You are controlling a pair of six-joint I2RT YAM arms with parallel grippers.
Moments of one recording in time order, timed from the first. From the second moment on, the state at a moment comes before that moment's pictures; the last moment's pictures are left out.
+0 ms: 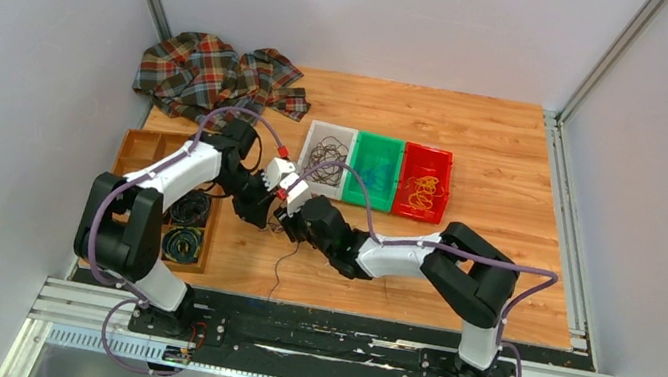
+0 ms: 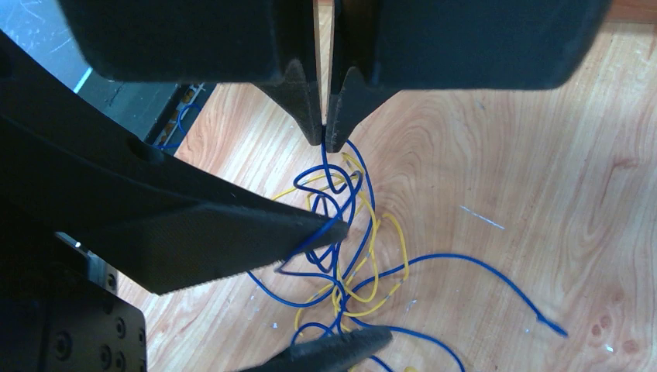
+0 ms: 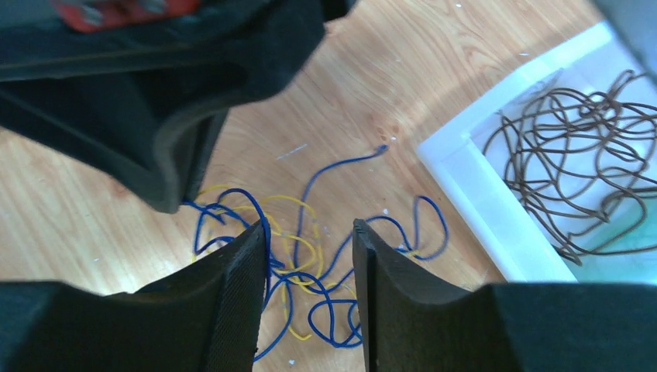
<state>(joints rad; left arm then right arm) -0.21 1.53 0.99 -0.86 0.61 0.71 1.10 1.88 0.96 0.54 0.19 -0.04</state>
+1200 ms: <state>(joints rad) -0.21 1.17 1.28 -1.00 0.72 0.57 1.13 1.40 0.93 0.46 0.36 -0.10</state>
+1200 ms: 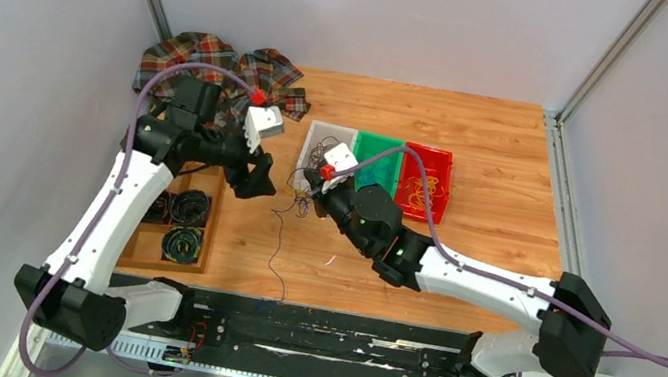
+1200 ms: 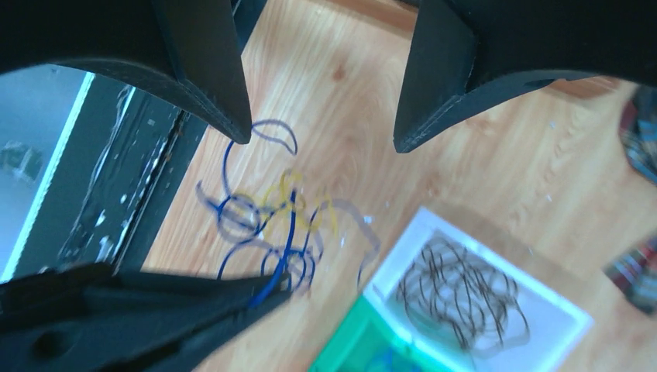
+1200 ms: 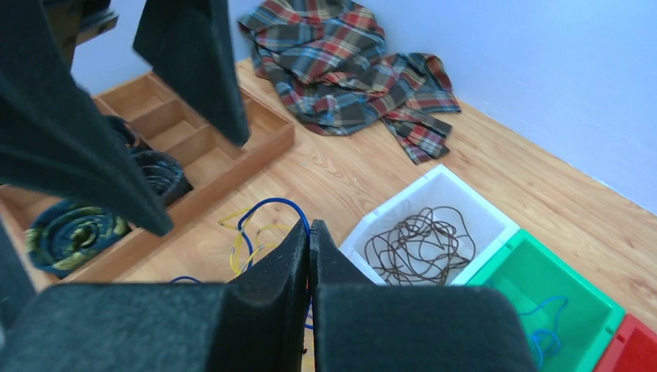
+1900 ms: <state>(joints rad) -0.34 1.16 1.40 -0.97 0.75 0.43 1.19 1.28 1.04 0.21 0.26 -0.04</state>
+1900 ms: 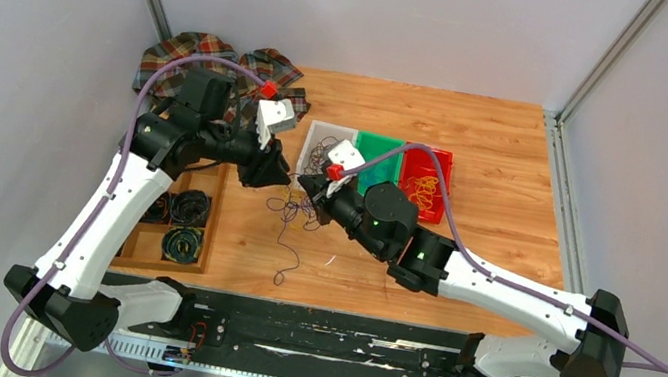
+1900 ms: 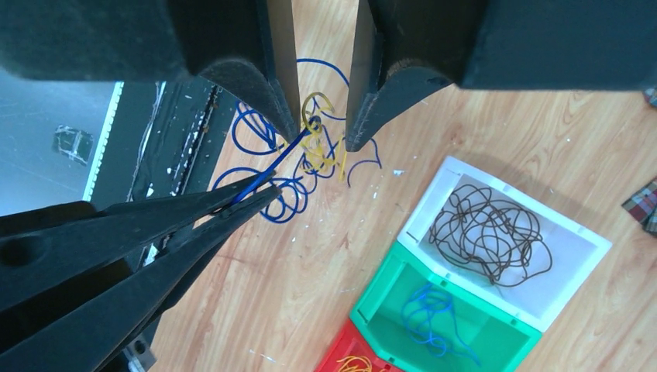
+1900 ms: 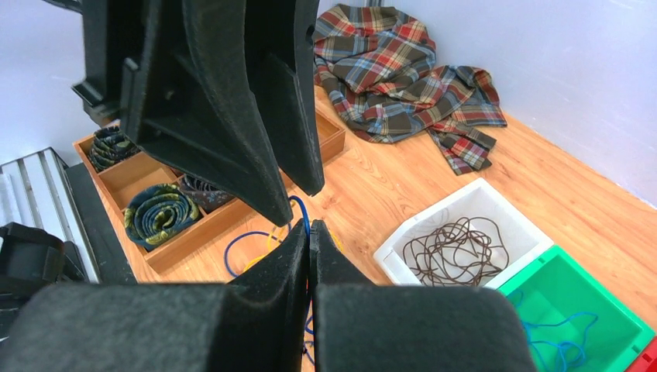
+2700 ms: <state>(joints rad) -0.38 1.16 1.36 -0.77 0.58 0.33 1.19 1.24 1.15 0.10 0.15 0.07</state>
